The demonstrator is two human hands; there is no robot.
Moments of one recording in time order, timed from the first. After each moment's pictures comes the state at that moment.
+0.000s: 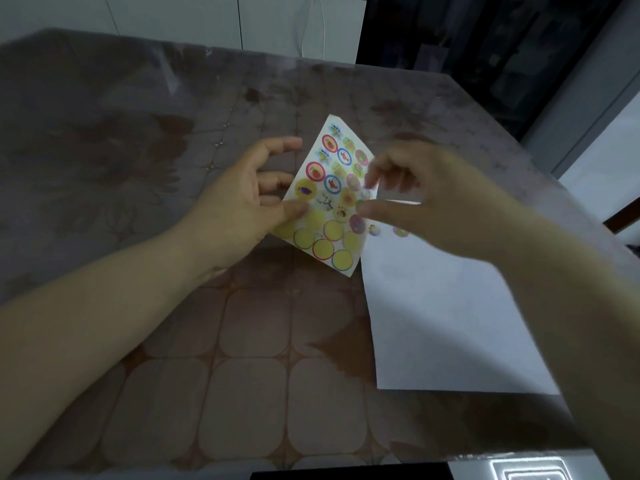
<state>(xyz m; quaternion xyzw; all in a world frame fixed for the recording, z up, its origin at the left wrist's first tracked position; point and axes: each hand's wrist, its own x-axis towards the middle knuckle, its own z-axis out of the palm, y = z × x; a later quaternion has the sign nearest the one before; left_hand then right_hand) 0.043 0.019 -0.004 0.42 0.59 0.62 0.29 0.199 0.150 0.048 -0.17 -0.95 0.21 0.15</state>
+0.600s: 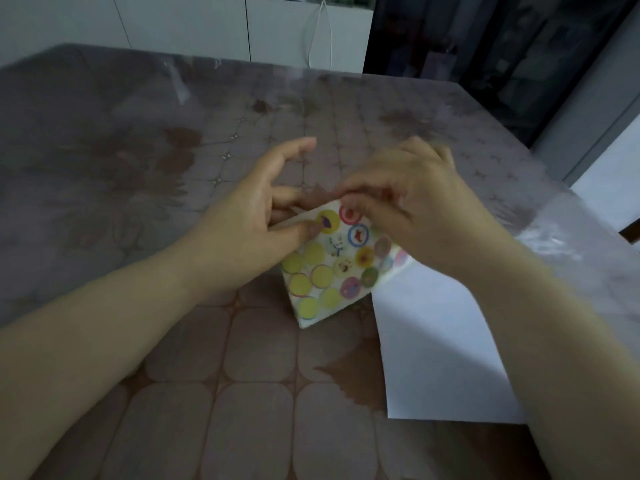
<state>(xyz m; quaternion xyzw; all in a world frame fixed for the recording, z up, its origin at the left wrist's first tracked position) 0.046 0.013 0.004 0.49 0.59 0.58 0.28 0.175 0.152 0.033 -0.07 -0.95 0.10 0.27</state>
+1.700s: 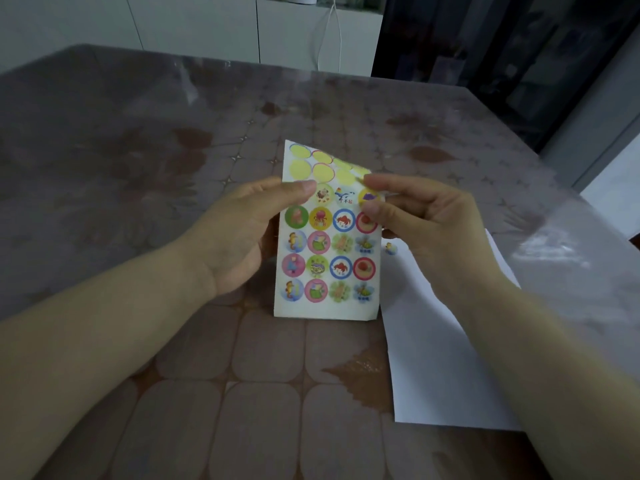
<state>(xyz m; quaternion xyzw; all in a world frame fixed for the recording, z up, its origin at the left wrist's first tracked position) 0.044 0.016 0.006 0.25 0.57 0.66 0.42 0.177 0.138 0.010 -0.17 -0.69 0.64 0.31</state>
